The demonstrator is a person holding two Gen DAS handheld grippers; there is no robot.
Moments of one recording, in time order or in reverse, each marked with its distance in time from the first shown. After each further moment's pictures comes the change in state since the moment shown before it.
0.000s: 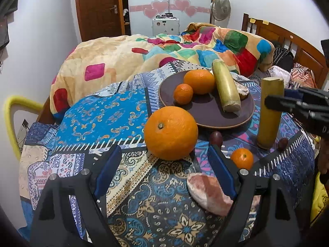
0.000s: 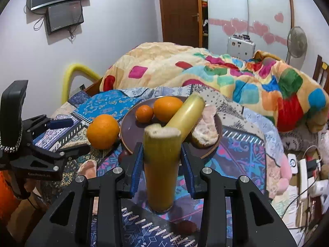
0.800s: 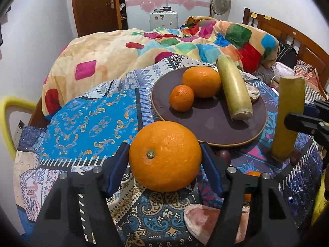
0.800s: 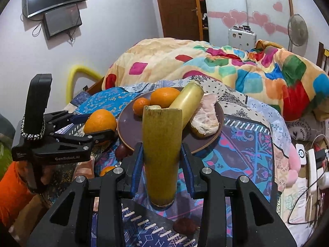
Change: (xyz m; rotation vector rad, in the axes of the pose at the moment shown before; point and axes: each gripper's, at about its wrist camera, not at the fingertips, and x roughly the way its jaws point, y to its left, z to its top) left arm 0.046 -0.011 0.020 0.010 0.040 -0.002; right arm 0.002 -0.018 -0.011 0.055 0.013 0.048
